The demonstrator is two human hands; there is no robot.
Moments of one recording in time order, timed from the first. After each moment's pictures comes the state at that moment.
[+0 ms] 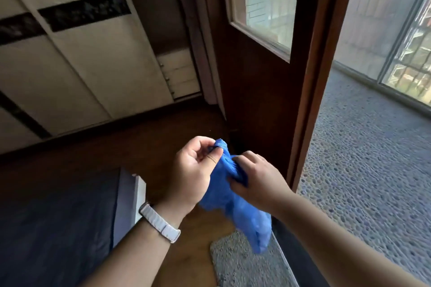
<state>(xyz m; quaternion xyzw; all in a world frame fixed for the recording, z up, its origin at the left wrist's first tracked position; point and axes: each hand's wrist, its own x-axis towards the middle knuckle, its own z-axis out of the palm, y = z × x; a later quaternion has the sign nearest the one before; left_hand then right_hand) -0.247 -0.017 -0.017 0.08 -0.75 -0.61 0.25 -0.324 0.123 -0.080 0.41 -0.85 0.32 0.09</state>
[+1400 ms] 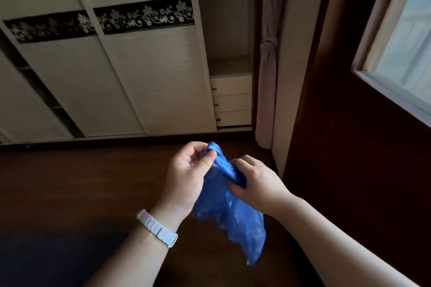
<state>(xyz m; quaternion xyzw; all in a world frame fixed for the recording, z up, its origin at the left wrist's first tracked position) -0.638 -0.489 -0.015 0.17 -0.66 -0.64 0.36 -0.761 -0.372 -0.065 0.52 -0.80 0.30 0.02</state>
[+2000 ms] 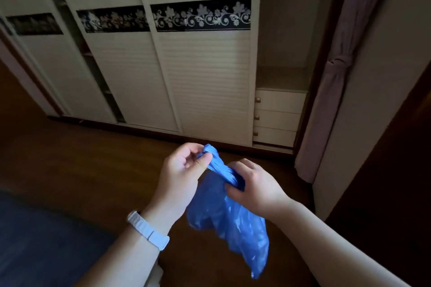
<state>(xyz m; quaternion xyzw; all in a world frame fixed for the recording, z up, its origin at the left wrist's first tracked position) -0.715 -0.642 0.001 0.28 -0.67 -0.55 0.42 -0.876 -0.557 -0.049 0.63 -0.71 0.31 -0.05</state>
